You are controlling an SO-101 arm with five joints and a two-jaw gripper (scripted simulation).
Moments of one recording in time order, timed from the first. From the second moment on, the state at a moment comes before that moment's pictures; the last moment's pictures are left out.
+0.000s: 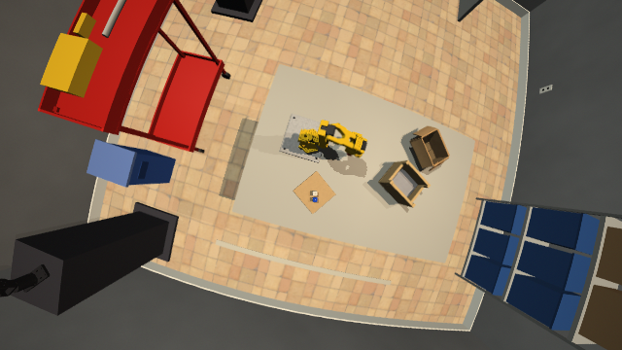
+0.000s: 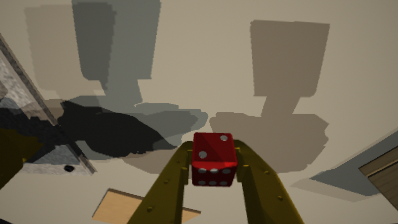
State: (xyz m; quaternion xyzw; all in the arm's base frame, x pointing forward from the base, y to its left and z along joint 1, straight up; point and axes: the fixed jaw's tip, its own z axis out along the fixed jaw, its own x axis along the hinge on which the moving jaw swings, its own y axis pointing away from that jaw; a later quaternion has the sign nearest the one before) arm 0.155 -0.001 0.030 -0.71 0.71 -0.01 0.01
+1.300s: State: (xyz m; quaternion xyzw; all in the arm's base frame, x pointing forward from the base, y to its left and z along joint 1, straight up) arm 0.154 -0.001 0.014 -0.71 0.71 -0.01 0.01
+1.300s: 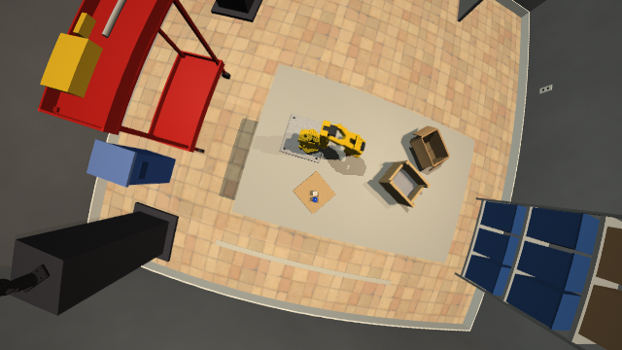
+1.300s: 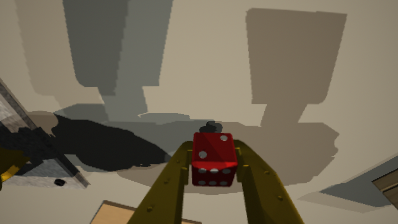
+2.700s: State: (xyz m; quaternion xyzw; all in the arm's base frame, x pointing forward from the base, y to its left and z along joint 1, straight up) arm 0.156 -0.001 0.003 -0.71 0.71 -0.01 0.01
